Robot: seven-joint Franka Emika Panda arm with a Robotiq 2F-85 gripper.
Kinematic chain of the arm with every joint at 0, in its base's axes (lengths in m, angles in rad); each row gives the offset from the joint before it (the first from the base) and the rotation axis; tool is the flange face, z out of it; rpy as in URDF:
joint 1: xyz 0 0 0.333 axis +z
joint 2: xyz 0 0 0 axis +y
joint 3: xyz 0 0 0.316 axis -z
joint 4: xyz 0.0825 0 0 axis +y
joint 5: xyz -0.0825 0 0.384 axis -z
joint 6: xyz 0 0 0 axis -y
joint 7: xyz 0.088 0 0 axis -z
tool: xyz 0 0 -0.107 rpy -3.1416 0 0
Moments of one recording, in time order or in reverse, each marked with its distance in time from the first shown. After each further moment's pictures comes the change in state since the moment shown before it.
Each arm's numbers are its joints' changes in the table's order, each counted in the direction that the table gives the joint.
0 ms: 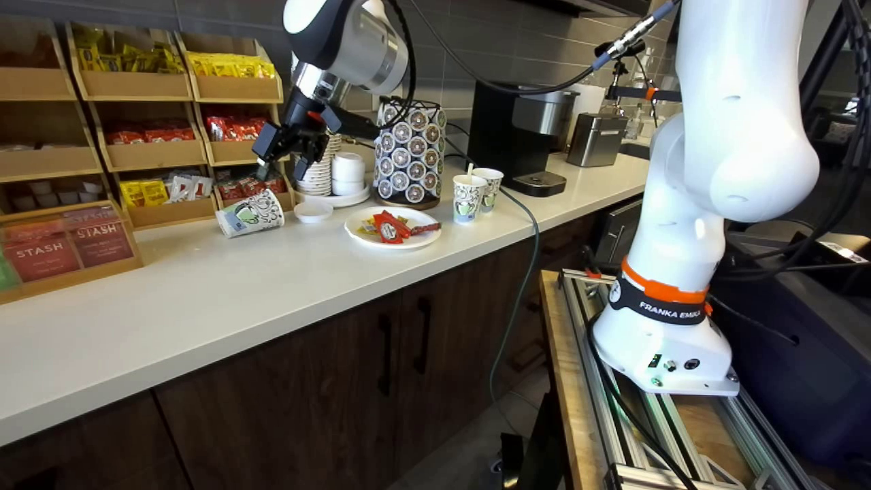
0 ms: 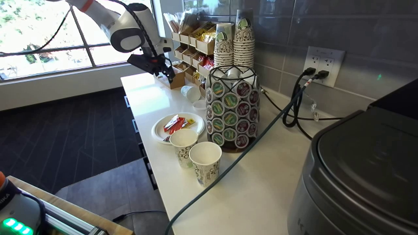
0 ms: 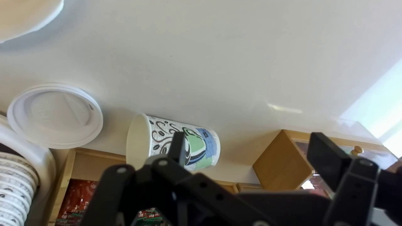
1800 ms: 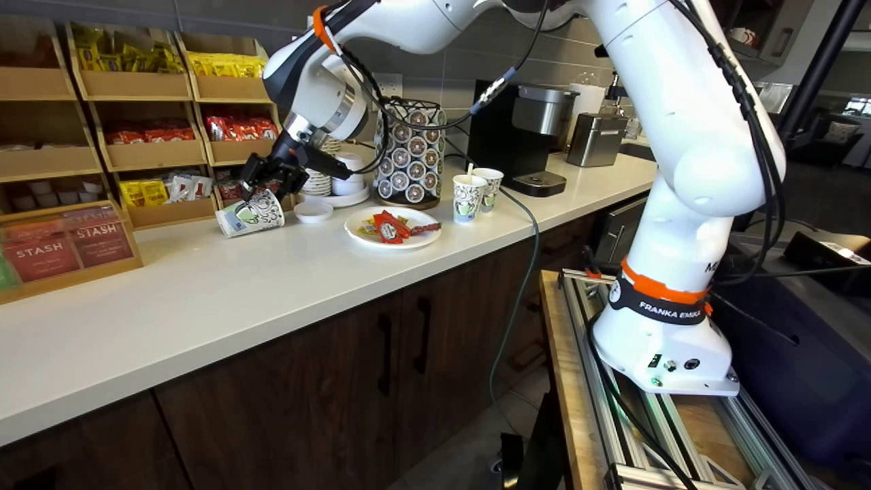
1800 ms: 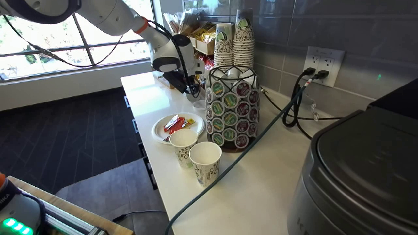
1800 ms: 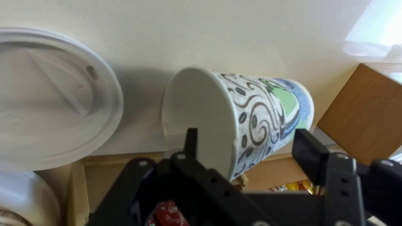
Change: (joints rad) arm -0.308 0.454 -0.222 -0.454 -0.207 0.000 -0.129
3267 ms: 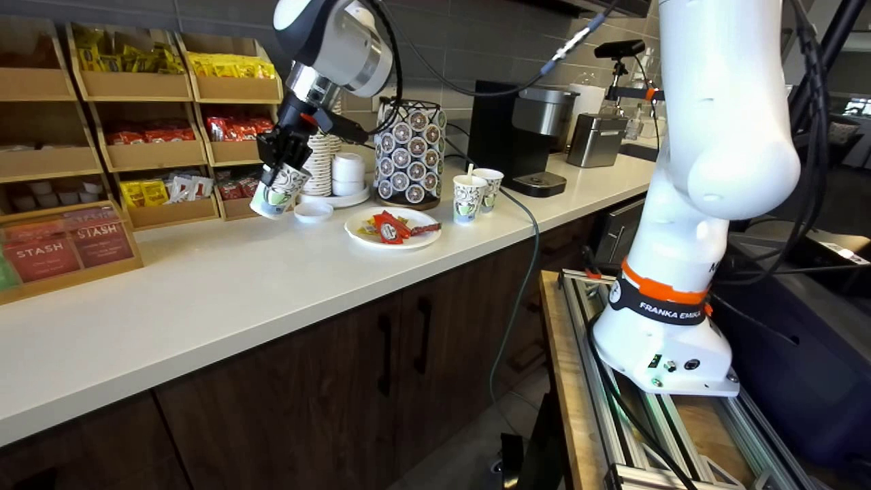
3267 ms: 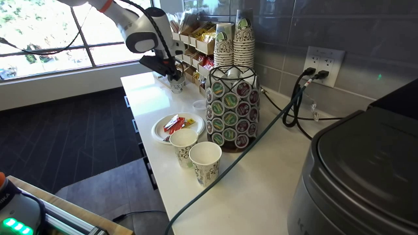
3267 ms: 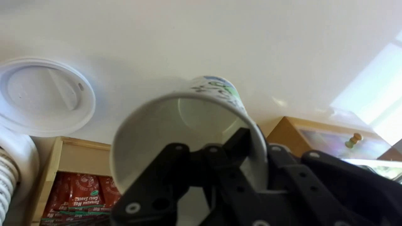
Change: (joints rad) arm 0.129 -0.351 0.080 0.318 0.156 -0.061 0.031
